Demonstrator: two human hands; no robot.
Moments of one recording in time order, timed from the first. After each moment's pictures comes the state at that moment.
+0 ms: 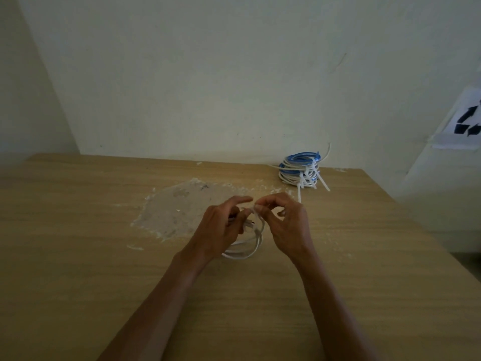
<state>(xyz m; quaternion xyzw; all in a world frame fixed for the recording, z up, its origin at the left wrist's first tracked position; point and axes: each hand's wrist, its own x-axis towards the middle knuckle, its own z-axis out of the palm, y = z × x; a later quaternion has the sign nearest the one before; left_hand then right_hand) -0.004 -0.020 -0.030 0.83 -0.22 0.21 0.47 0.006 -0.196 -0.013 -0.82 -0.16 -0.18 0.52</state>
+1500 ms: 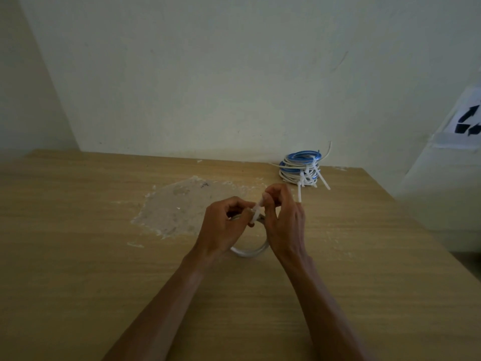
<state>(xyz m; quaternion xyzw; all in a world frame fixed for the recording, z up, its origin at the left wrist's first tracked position) -0.014 -0.037 -0.023 0.78 -0.12 0.18 0.58 0.008 -0.180 -0.022 -0.81 -0.18 -0.36 0.42</state>
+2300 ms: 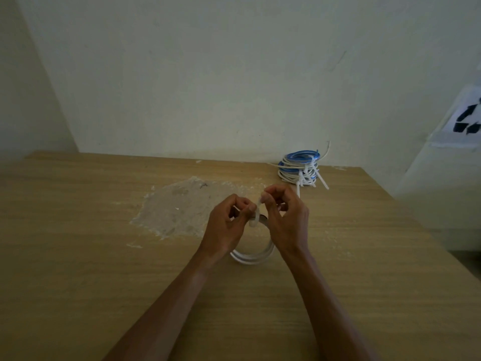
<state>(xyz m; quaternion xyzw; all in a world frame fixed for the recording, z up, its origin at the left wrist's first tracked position) -0.007 -0.044 -0.035 0.75 -0.11 0.18 0.62 0.004 -0.184 -0.013 -0.77 -0.14 -0.30 0.54</state>
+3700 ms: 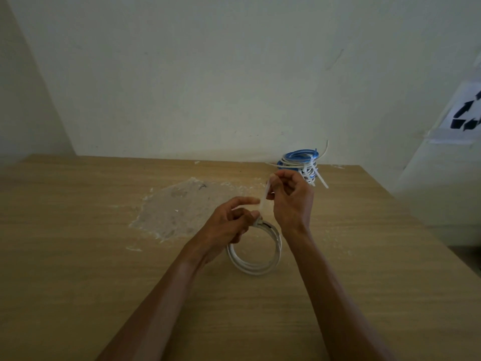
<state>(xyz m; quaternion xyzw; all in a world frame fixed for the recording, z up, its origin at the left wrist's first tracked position) -0.010 -0.032 -0.018 0.66 -0.11 -0.06 0.74 0.032 -0.180 0.007 -0.70 -0.04 -0.27 0.66</state>
